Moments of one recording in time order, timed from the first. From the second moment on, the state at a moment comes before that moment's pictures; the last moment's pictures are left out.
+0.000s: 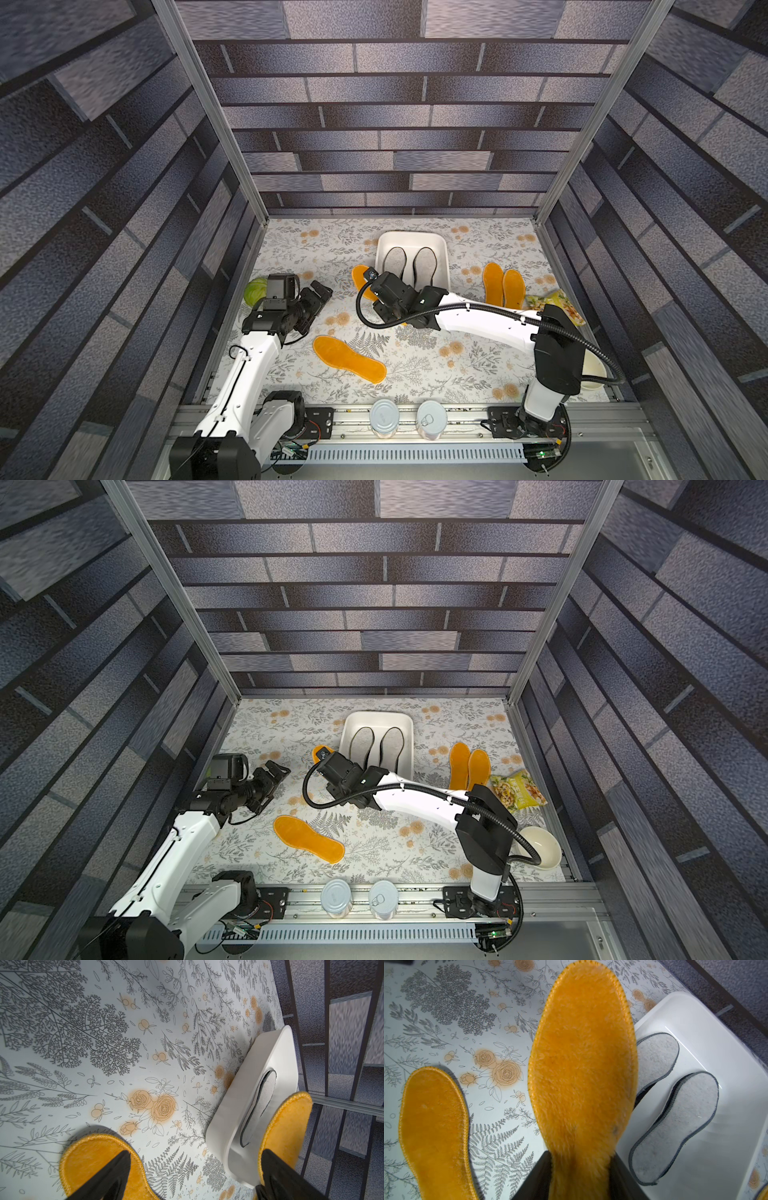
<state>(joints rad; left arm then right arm) 0.00 0.97 0.71 -0.60 0.34 -0.90 1.05 1.77 1.38 -0.51 0.33 0.13</state>
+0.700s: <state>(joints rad) 0.00 1.04 0.73 -0.58 0.37 -0.87 0.88 1.94 1.65 -0.62 0.37 0.46</state>
